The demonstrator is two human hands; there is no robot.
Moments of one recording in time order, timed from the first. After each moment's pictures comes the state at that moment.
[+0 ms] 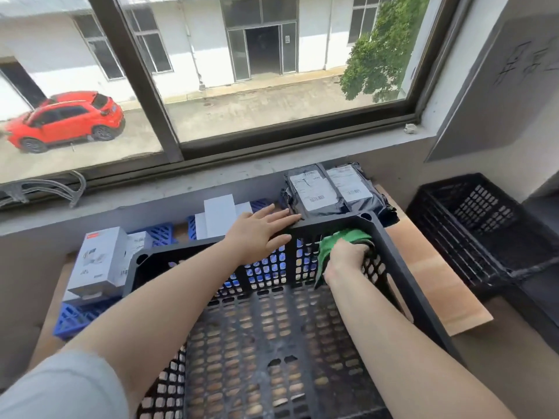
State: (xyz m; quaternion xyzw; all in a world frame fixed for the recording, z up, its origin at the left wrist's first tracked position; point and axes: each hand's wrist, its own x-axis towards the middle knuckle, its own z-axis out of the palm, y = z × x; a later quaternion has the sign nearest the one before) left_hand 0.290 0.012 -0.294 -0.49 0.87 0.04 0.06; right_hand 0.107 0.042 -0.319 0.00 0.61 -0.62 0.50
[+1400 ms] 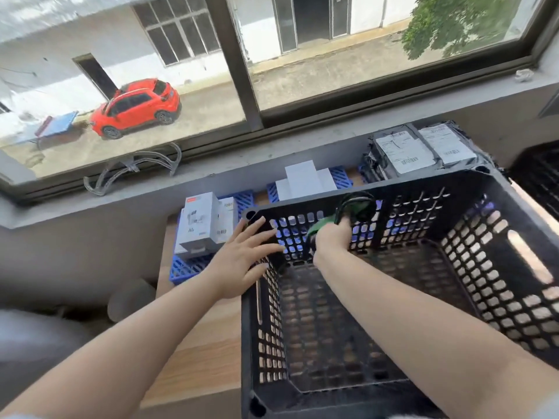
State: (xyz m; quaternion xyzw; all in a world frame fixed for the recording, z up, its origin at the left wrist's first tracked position) left_hand 0.510 0.158 -0.303 -0.50 0.86 0.09 -0.02; right_hand 0.312 0.095 -0.306 -0.15 0.64 -0.49 0.58
